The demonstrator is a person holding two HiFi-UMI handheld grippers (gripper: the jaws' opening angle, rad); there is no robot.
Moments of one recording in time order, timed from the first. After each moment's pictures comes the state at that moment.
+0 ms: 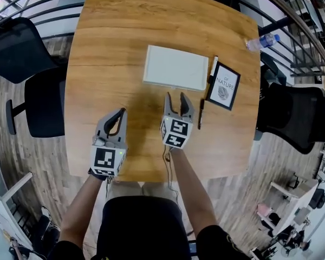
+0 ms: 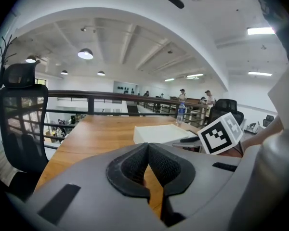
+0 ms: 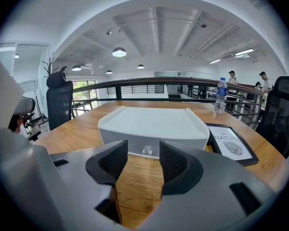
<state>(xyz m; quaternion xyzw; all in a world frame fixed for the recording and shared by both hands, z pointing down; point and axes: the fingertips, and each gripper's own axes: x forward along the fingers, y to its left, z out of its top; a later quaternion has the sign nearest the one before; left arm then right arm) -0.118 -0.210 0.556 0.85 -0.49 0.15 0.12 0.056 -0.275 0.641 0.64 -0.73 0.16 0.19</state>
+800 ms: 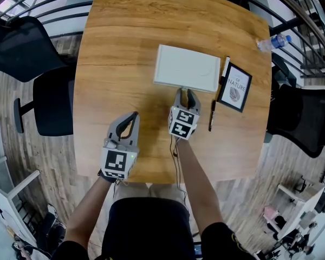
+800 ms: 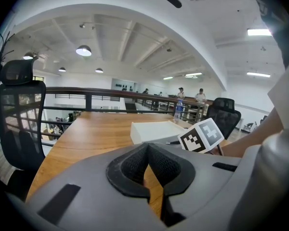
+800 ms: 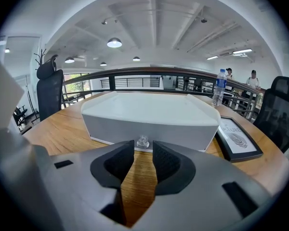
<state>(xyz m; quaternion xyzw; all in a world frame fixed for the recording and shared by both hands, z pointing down) -0.110 -0.201 0.567 0.85 -0.48 0.16 0.14 0.062 -0.296 0.684 0.66 -0.70 0.19 0.23</state>
